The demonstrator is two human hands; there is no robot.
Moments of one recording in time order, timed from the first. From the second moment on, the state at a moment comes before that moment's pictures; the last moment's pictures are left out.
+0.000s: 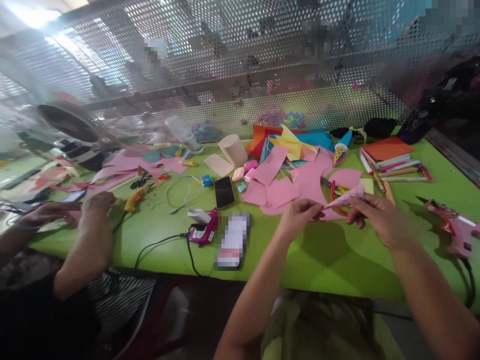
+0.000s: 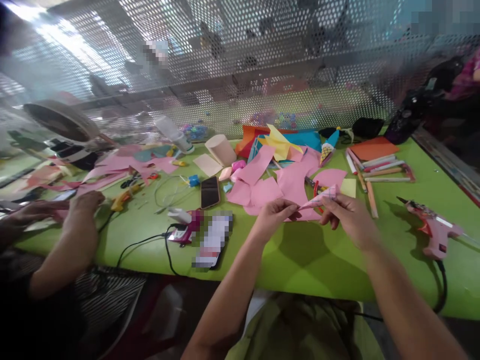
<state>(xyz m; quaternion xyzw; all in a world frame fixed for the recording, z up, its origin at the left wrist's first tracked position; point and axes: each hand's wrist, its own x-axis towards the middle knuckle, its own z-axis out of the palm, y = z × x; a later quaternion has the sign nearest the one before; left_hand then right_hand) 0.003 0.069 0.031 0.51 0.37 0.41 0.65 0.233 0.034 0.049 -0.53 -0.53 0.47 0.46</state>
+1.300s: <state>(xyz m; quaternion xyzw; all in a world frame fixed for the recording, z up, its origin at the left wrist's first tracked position) 0.013 0.062 0.031 0.45 0.38 0.38 0.71 0.220 0.034 0.047 -0.48 -0.49 0.46 0.56</state>
